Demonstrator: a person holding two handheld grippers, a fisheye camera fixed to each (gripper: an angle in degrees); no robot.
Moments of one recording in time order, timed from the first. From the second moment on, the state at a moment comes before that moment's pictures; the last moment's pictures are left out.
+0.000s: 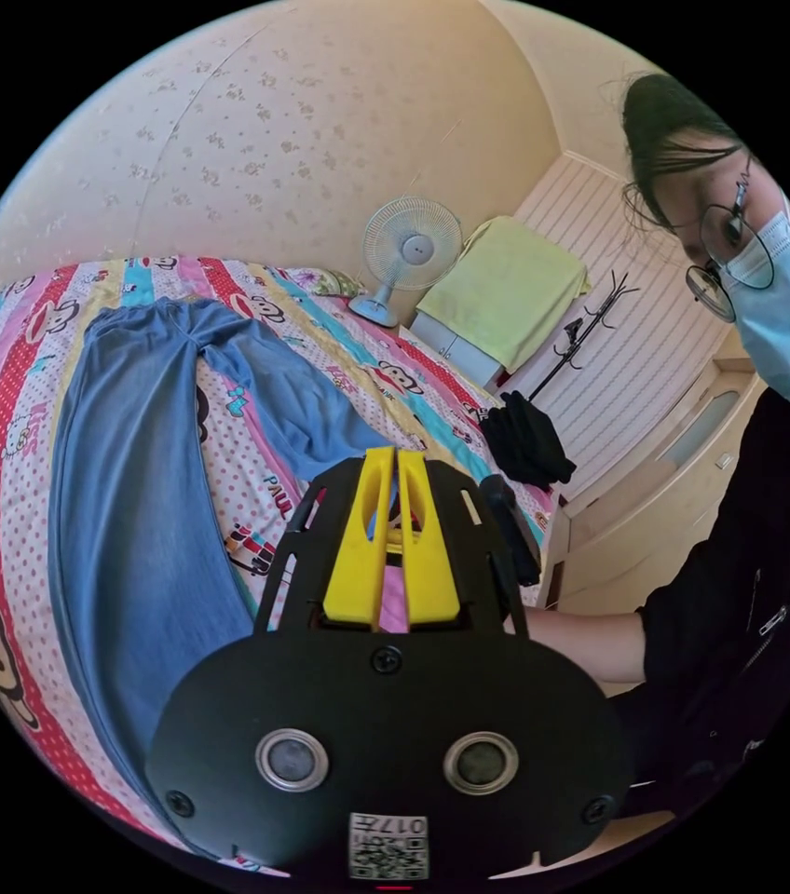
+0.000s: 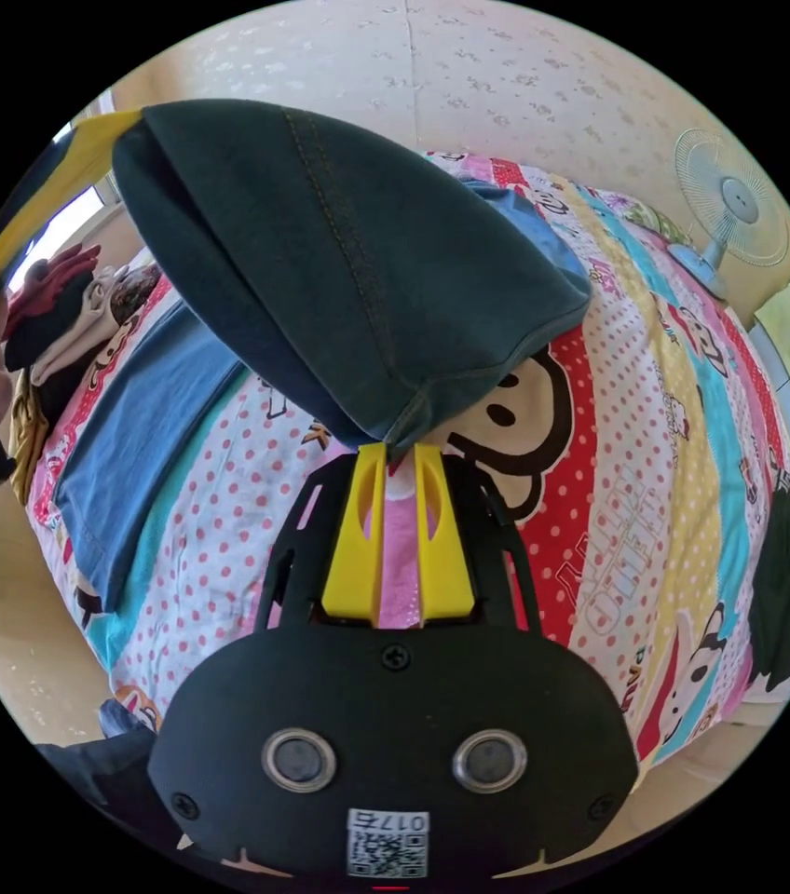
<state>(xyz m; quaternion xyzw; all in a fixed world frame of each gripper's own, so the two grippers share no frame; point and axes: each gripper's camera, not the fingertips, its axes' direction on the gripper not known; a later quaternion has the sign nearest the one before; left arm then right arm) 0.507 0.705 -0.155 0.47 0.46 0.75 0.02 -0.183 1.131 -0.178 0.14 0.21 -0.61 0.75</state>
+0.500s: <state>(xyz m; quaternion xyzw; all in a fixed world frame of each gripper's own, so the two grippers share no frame) 0.410 0.792 -0.173 0.55 0.33 0.77 0.01 -0.139 1.104 -0.400 0.18 0.00 -0.52 0.83</state>
